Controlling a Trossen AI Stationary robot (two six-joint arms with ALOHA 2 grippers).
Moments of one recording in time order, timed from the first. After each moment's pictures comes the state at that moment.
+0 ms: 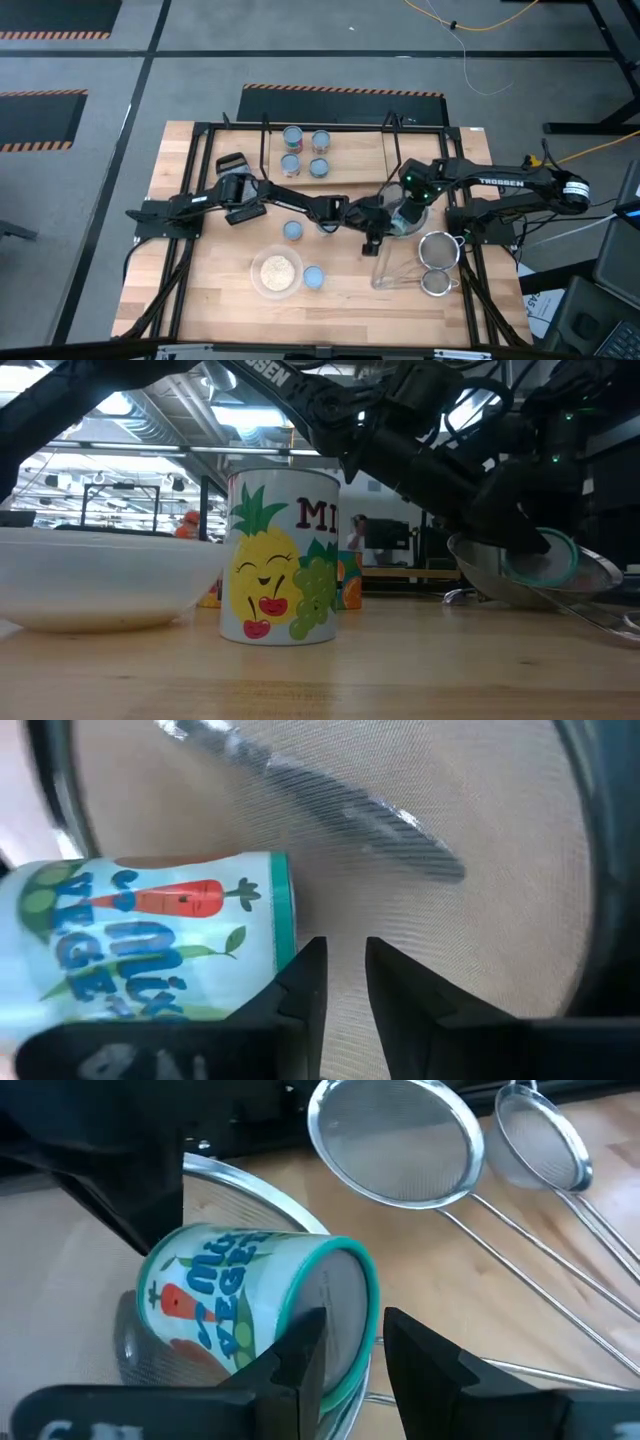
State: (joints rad) left arm -0.03 2.40 1.80 0.14 0.01 0.13; right arm -0.35 1.13 0.61 -0.86 -0.12 0.33
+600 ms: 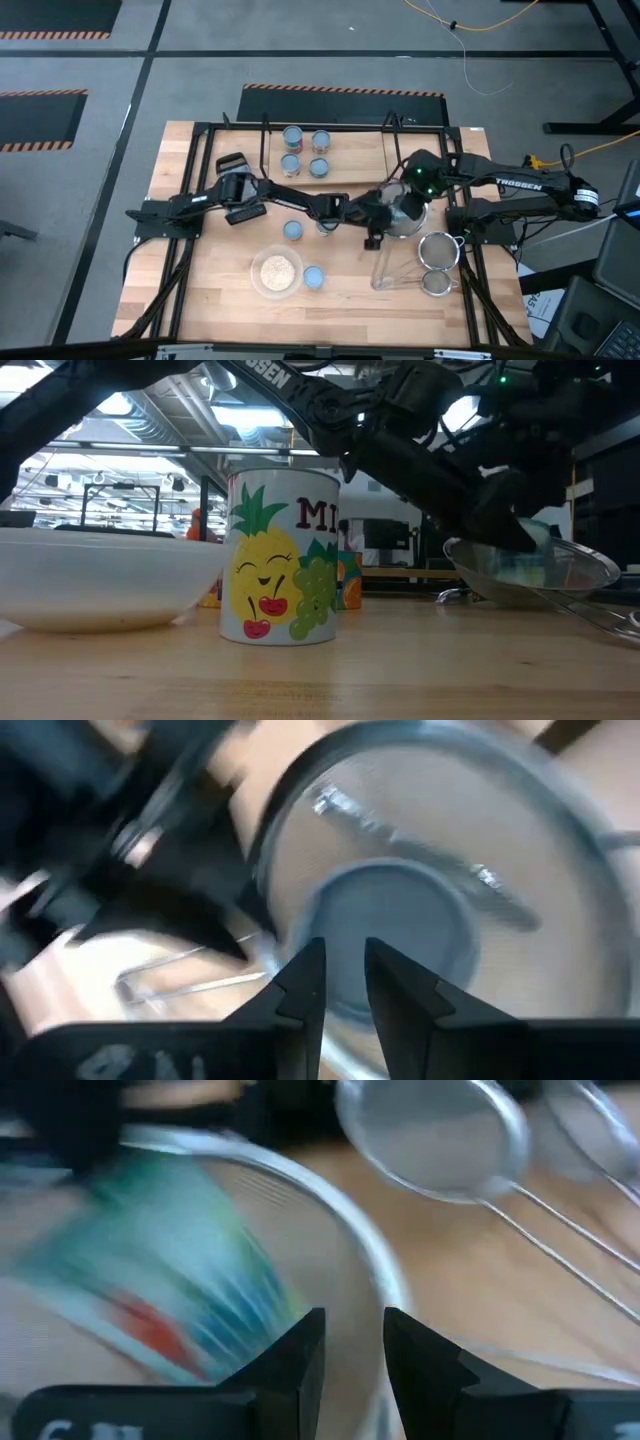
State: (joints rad) left arm -0.02 2.40 1.80 0.14 -0.05 0.14; right arm -0.34 1.00 0.71 -0.85 -0.25 0.38
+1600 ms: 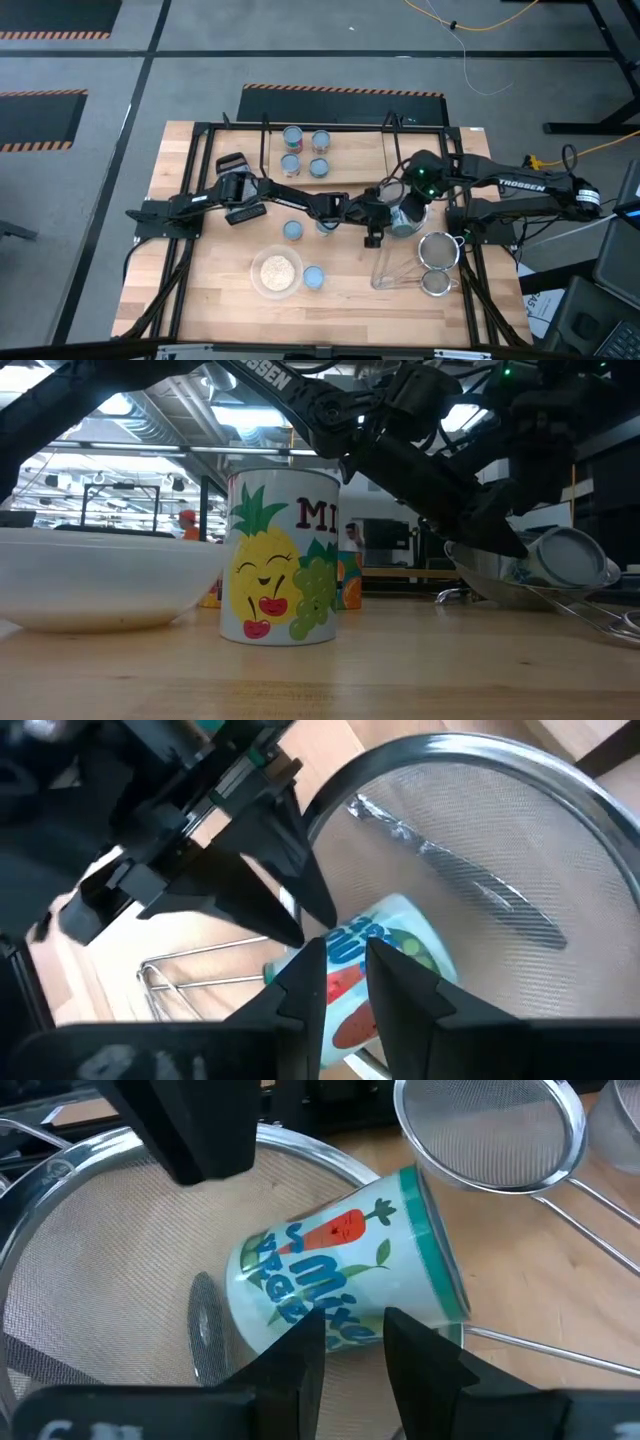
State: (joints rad) left arm -0.01 2.40 1.80 0.12 -0.11 0.14; right arm -0.32 0.97 0.71 -0.83 -0.28 0.36
